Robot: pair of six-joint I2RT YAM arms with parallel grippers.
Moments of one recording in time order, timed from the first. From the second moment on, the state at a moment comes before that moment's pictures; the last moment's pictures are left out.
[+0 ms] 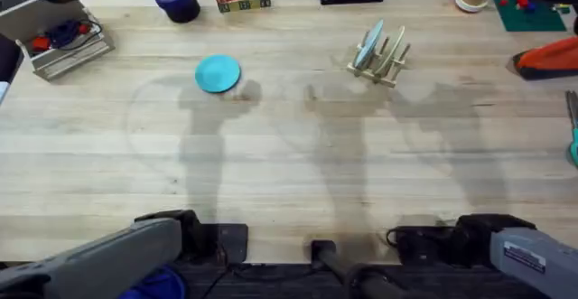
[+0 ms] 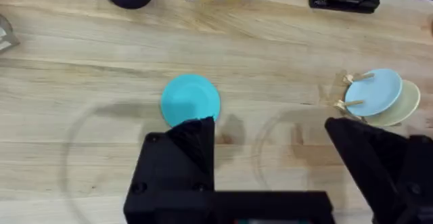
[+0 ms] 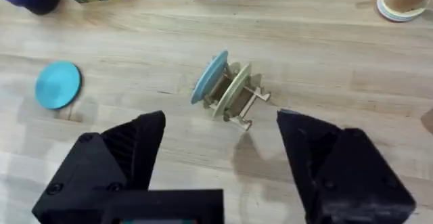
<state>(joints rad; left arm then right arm) 0.12 1.33 1.61 -1.11 0.27 -0.13 0.00 1.16 1.38 -0.93 -0.21 0.03</state>
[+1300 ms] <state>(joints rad) 0.46 1.55 1.61 -1.14 0.69 0.22 0.00 1.16 1.38 -0.93 -0.21 0.03</state>
